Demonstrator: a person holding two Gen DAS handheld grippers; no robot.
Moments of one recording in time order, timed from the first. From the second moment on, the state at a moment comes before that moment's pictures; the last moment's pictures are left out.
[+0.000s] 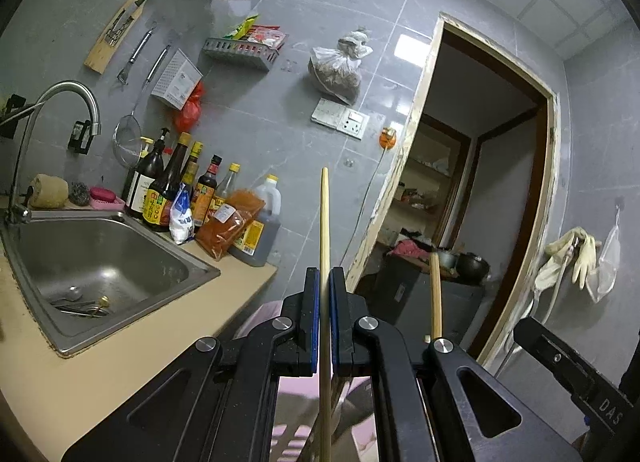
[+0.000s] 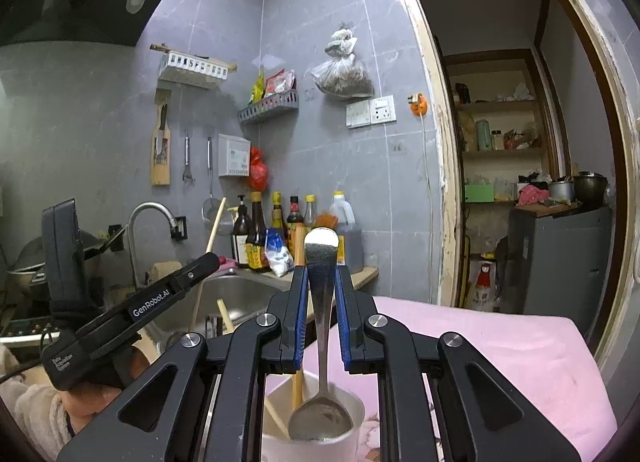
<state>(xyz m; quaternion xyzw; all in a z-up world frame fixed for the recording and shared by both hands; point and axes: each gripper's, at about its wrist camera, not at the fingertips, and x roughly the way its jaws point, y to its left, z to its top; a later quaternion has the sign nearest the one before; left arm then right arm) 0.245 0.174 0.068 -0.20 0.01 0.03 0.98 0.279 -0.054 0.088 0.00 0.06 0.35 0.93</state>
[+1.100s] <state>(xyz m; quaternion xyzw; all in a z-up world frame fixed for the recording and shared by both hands) 0.199 0.116 0.087 -0.11 0.11 0.00 0.99 0.253 -0.121 0.101 0.05 0.10 0.34 0.93</state>
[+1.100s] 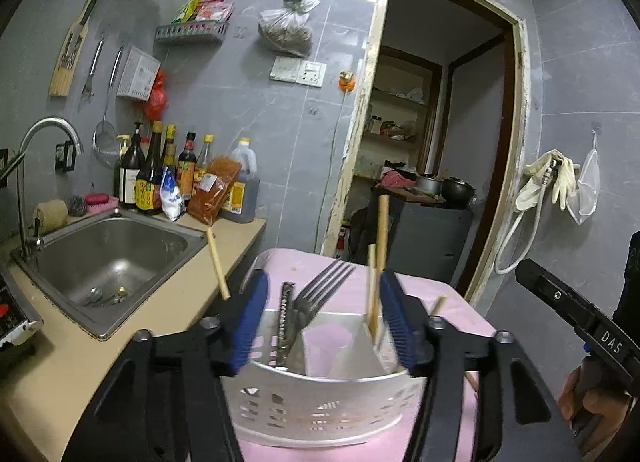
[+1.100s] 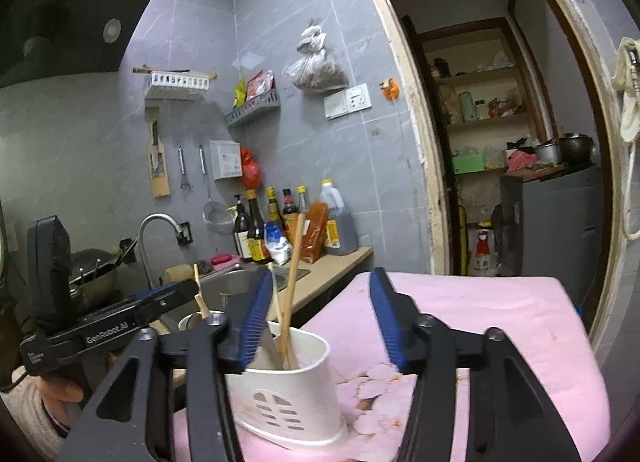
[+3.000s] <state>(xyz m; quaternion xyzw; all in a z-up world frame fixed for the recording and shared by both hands) 0.253 -0.049 -0.019 -0.02 0.44 -0.16 0.88 0.247 -0.215 -0.027 -0.11 0.41 0.26 0.87</state>
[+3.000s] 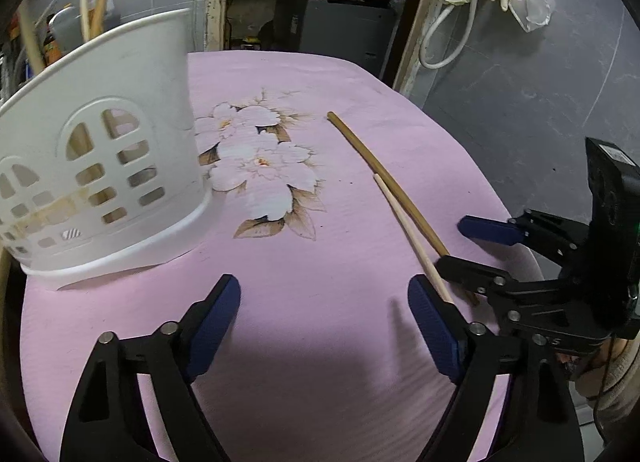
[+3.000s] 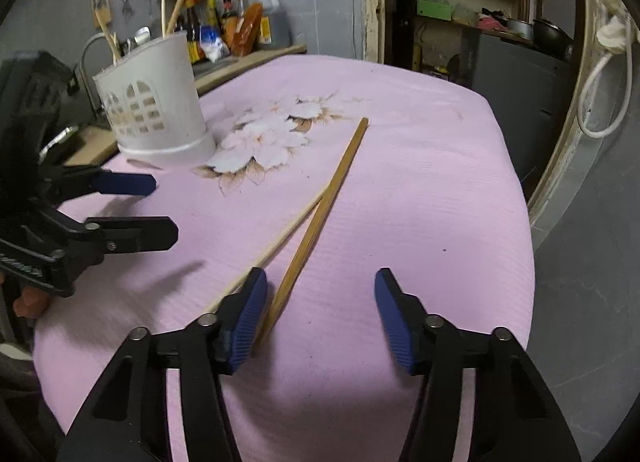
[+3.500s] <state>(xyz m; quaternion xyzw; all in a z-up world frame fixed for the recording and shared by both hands) 0.294 -0.092 -0.020 -0.07 0.51 -0.23 0.82 0.249 -0.235 -0.024 -0.12 0.40 0.22 0.88</state>
